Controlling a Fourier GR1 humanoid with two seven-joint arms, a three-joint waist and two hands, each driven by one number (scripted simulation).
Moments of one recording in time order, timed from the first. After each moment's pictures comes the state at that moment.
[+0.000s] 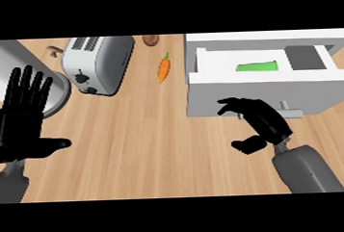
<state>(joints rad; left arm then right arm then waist) -0.16 0.55 -0.16 -1.46 0.83 0.05 -0.38 -0.29 -0.26 0.23 -1.30 0.77 0.12 -0.23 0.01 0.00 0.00</state>
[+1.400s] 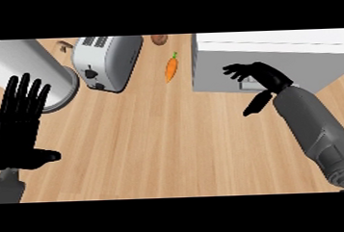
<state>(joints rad) -0.11 0.50 -0.06 -1.43 0.77 -0.14 -0.37 -0.90 -0.30 -0.03 -0.30 0.77 0.09 -0.67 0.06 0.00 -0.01</state>
